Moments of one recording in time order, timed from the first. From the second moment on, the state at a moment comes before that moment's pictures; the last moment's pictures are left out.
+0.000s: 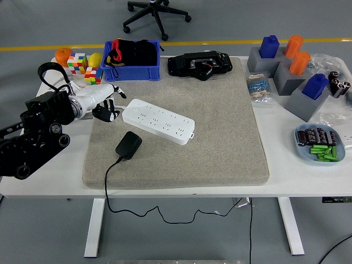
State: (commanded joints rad) left arm -0.83 0.38 -0.56 -1.02 1.69 -0.09 0.26; right arm -0.05 -0.32 1.10 0.44 -1.25 -0.14 -0.18
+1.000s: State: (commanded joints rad) left arm -0.96 0.25 -0.32 -0.78 1.72 -0.07 0.22; right arm -0.04 -0.34 1.06 0.44 -1.24 -0.14 -0.18
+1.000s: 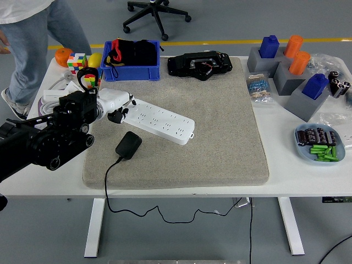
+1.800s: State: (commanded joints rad) left arm -0.96 0.25 -0.30 -0.78 1.71 -0.08 0.21; right arm -0.04 -0.33 1.05 0.44 -1.24 -0.15 -0.17
